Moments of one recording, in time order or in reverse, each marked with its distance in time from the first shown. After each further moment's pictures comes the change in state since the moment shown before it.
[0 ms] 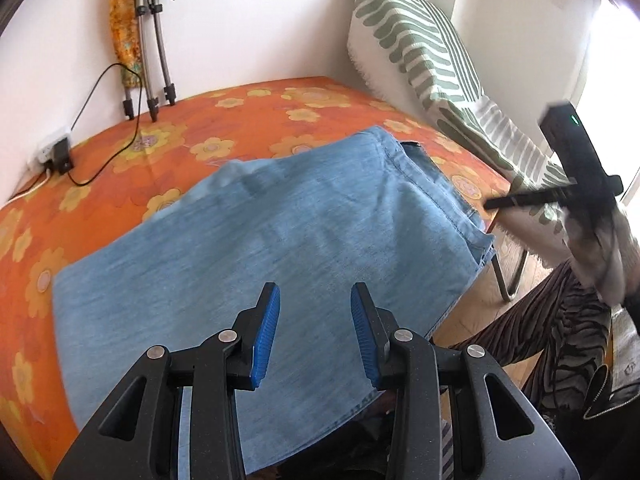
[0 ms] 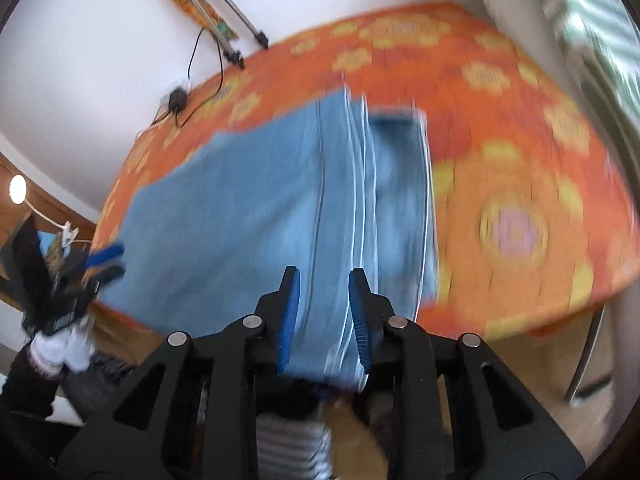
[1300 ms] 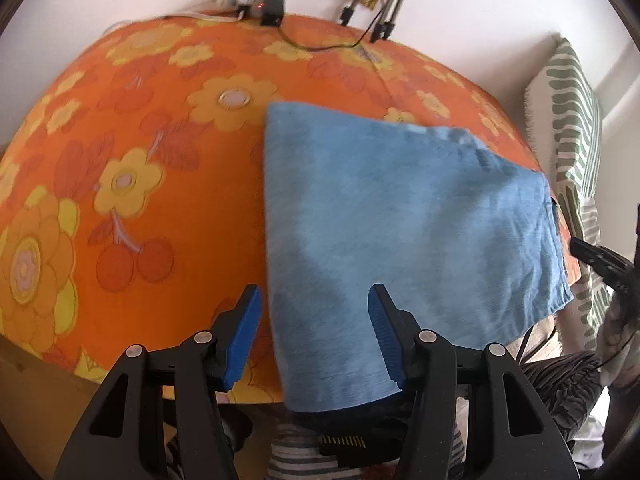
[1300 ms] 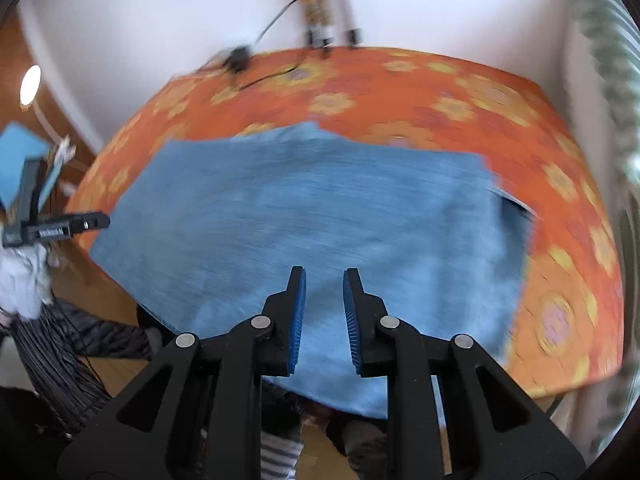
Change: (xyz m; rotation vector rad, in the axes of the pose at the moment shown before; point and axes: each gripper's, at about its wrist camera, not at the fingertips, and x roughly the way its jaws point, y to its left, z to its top) left arm -0.058 0.160 -0.097 -0.573 0.148 0.191; right arm 0.042 0.130 0.015 -0.386 -0.003 -0.092
